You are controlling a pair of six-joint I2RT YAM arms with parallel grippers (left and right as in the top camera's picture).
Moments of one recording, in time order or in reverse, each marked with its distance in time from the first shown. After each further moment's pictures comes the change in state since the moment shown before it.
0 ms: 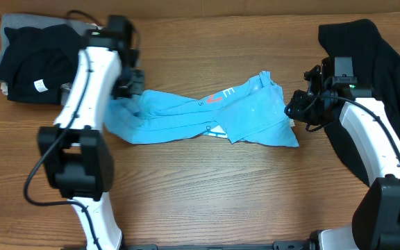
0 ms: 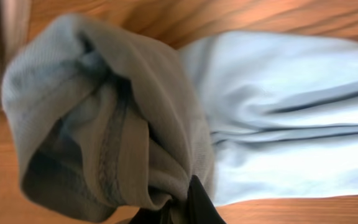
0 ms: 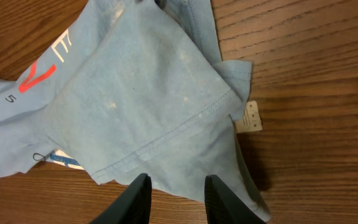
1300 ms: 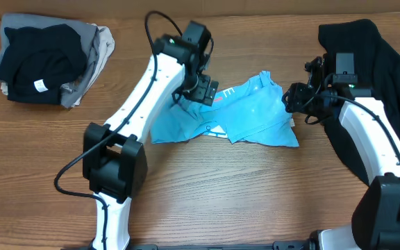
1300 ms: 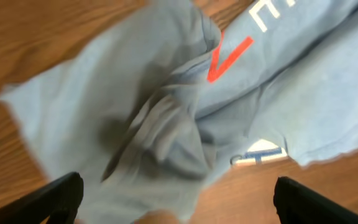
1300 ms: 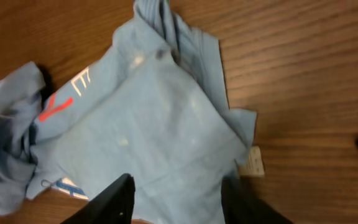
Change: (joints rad) left arm -0.307 0.064 0.151 -0.003 0.148 -0.122; right arm 0.000 0.018 0.000 0.143 0.002 -0.017
